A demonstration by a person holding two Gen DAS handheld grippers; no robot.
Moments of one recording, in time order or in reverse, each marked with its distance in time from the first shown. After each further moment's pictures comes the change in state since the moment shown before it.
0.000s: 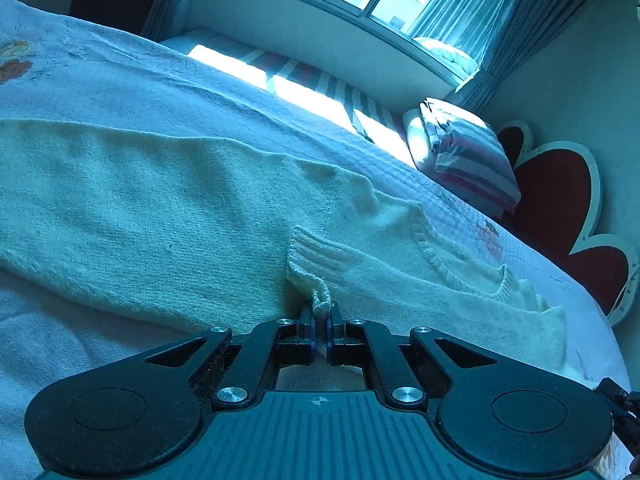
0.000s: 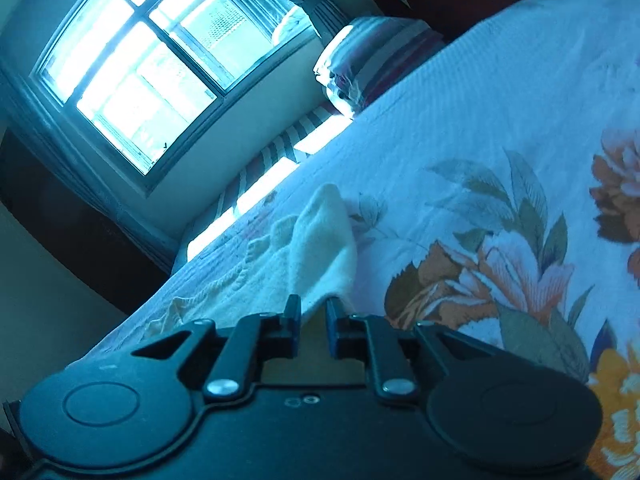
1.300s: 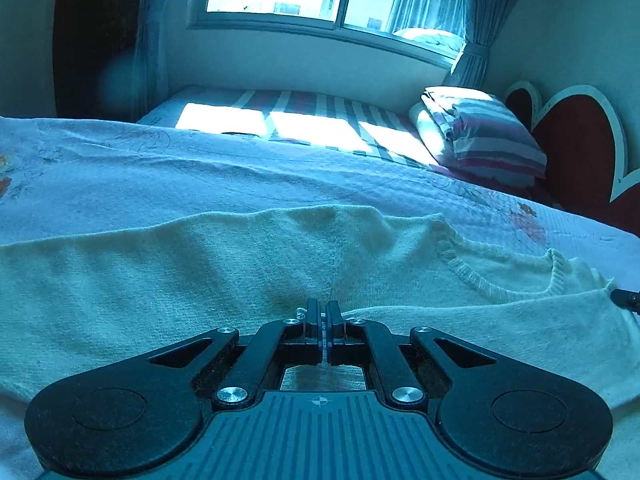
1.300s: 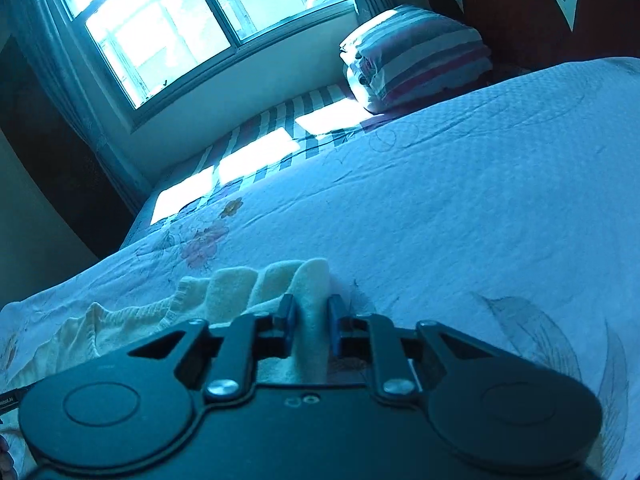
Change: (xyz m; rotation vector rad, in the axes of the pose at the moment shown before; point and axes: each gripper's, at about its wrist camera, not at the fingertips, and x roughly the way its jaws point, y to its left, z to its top) left arm 0.010 -0.031 0.021 0.267 -0.080 0.161; right arm 0.118 -0.005 0.060 -0.252 0.127 -0.077
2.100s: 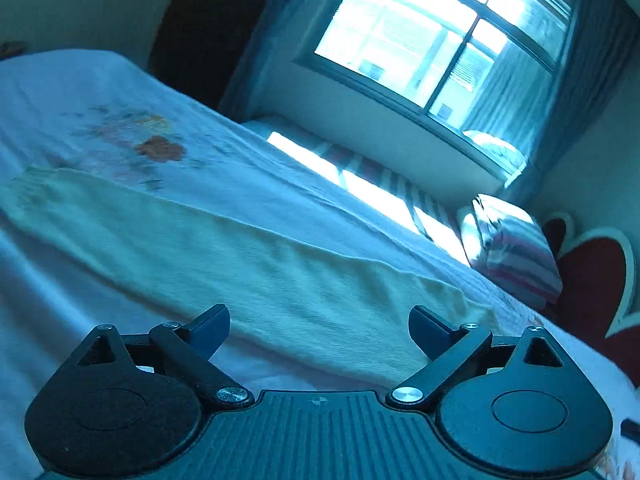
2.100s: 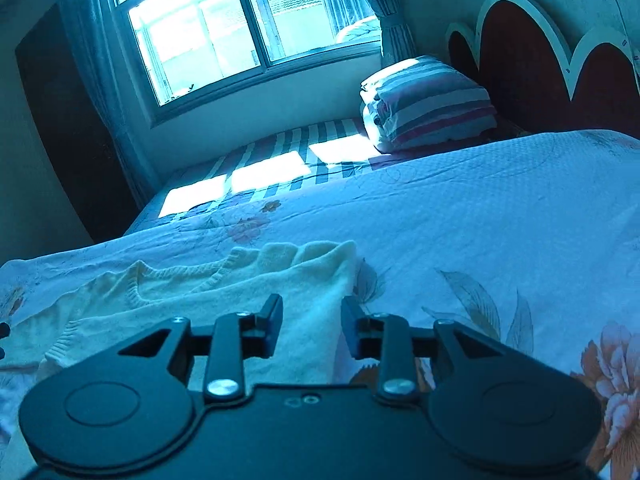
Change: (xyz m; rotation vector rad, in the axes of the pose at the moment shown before) left arm -0.133 0.160 -0.053 -0.432 -0.197 0.054; right arm -0.096 0.037 -0.037 -0.134 -0.084 -0.038
